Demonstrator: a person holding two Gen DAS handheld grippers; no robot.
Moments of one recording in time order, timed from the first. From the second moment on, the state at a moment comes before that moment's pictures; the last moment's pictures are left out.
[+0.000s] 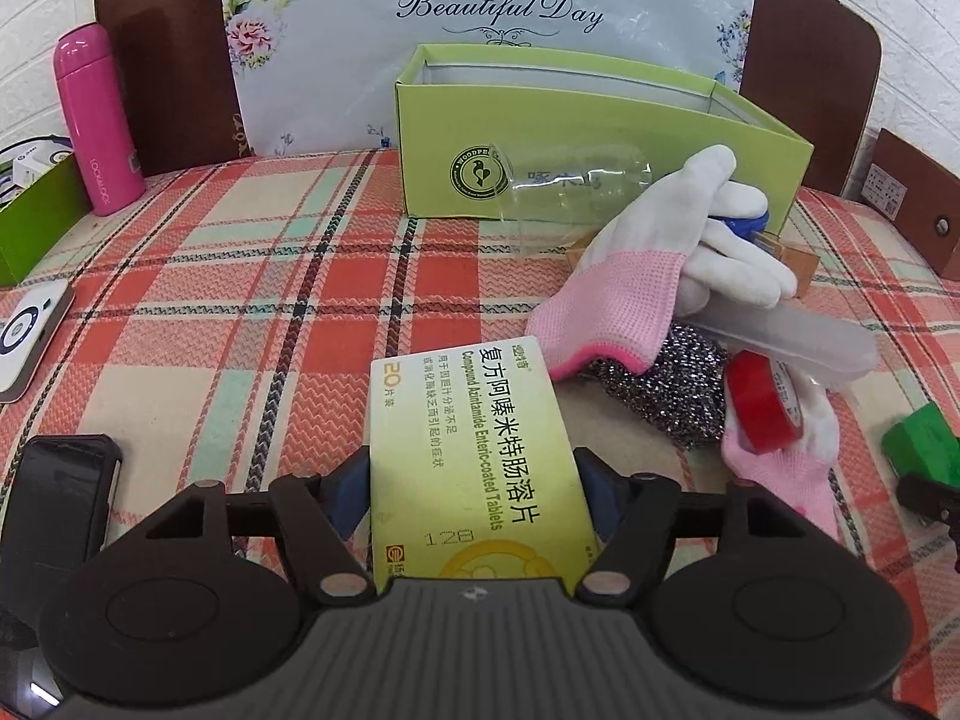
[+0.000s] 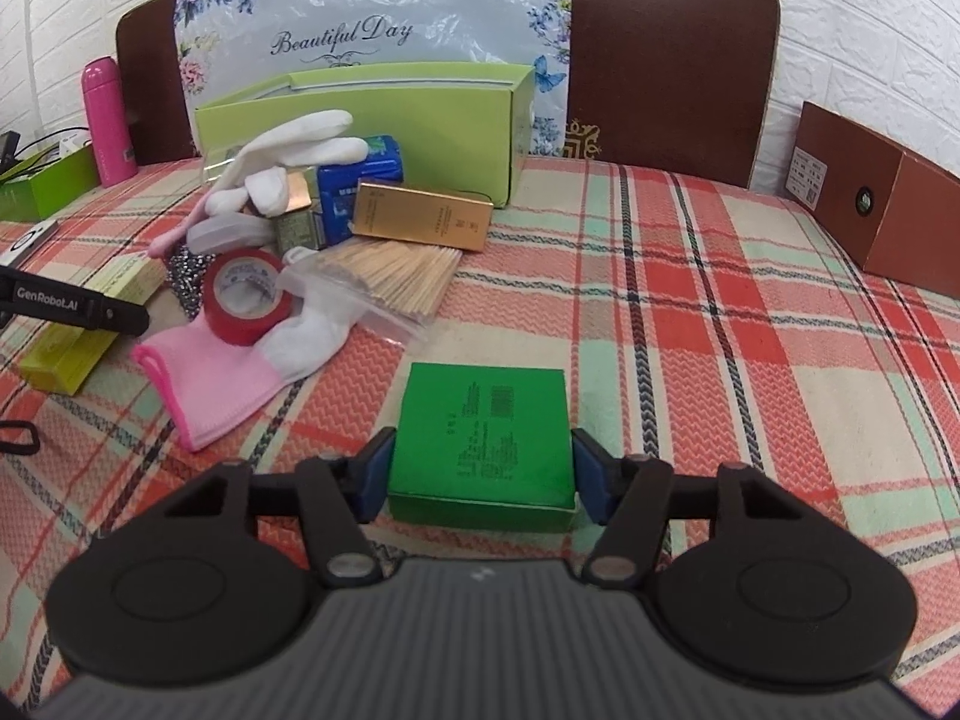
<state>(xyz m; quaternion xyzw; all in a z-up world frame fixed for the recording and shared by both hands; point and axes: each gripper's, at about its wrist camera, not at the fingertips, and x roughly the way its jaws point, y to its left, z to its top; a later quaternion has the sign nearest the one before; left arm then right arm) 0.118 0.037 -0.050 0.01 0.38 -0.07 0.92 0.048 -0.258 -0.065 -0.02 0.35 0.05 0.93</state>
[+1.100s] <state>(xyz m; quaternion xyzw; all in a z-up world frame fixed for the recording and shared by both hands) 0.310 0.005 0.057 0.01 0.27 -0.13 0.95 0.282 -0.219 0.022 -0.10 0.22 0.11 0.96</state>
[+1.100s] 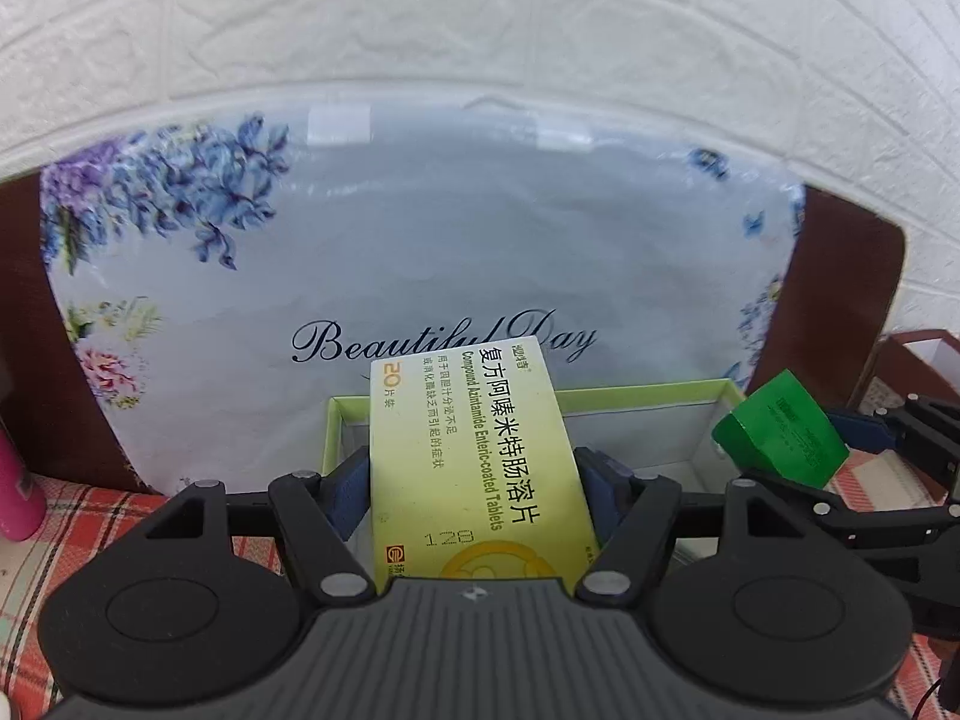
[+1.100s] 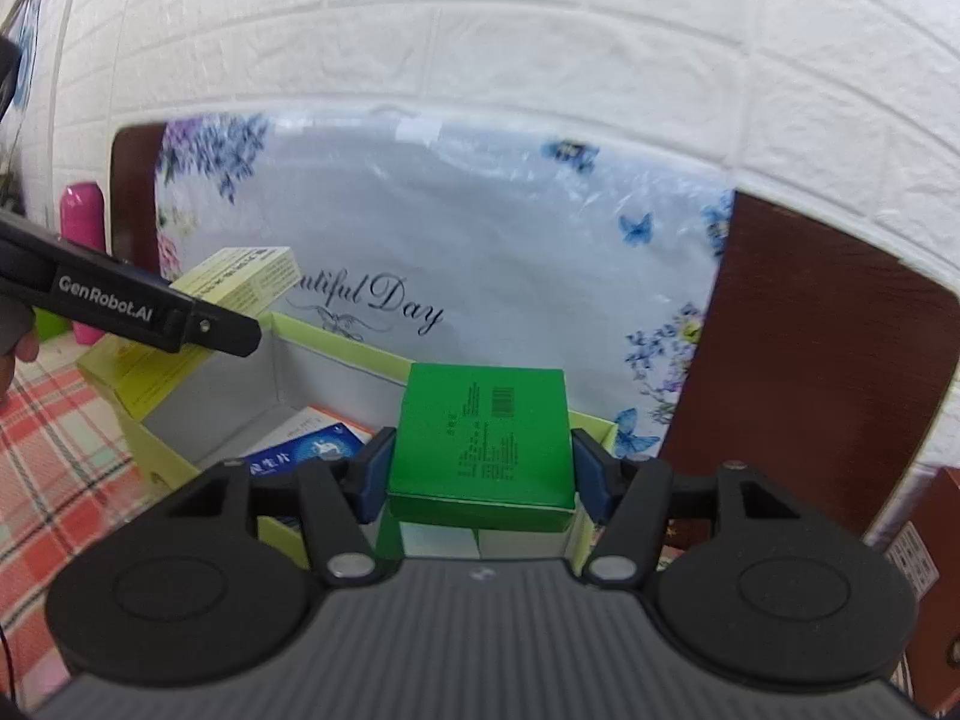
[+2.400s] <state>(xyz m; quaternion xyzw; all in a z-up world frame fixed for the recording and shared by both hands) 0.147 0.002 0.006 -0.03 0.32 -0.13 0.94 0.118 -0.255 -0.001 0.04 0.22 0.07 0.97</state>
